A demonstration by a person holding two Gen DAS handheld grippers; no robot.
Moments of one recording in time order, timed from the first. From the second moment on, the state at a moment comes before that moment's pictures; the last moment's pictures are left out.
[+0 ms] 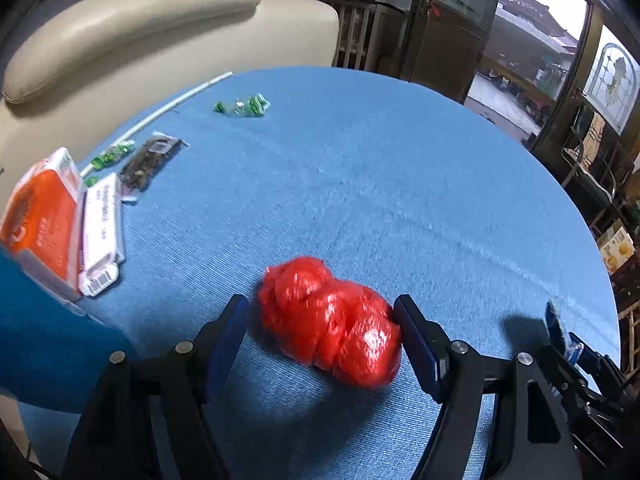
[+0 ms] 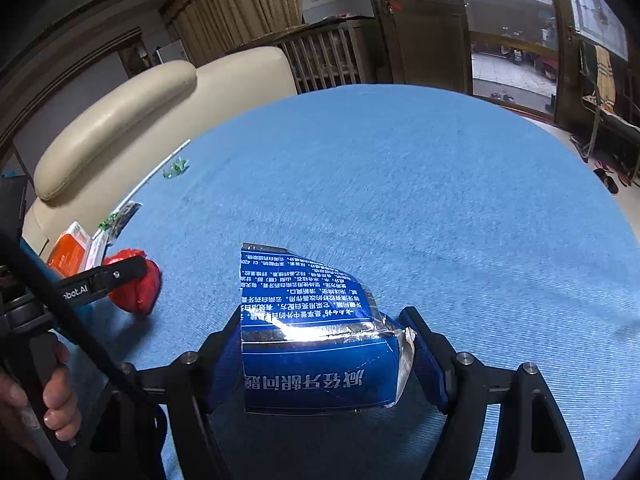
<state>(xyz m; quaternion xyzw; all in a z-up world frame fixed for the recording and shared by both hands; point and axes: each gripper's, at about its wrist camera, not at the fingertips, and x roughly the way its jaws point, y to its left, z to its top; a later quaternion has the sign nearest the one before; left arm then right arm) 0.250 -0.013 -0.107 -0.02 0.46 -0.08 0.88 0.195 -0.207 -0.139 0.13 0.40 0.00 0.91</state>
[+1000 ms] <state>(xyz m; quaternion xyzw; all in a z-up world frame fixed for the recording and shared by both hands) 0.203 -0.029 -0.090 0.01 0.45 -0.11 0.89 0.173 -0.216 -0.109 0.14 0.37 0.01 0.92</state>
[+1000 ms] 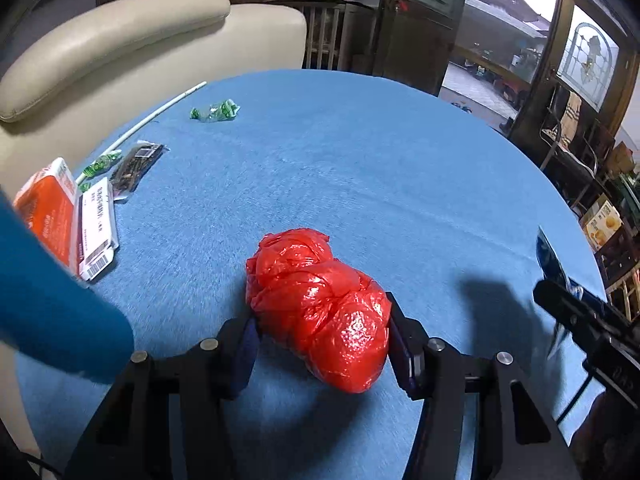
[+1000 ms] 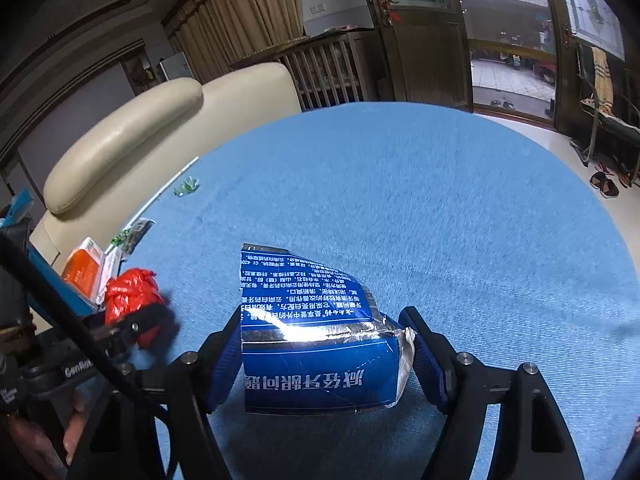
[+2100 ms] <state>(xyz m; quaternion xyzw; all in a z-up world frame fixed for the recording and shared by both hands) 0.087 -0.073 -0.016 0.07 0.40 -0.19 0.89 0.069 -0.253 -0.025 0.13 0.32 -0.04 0.94</state>
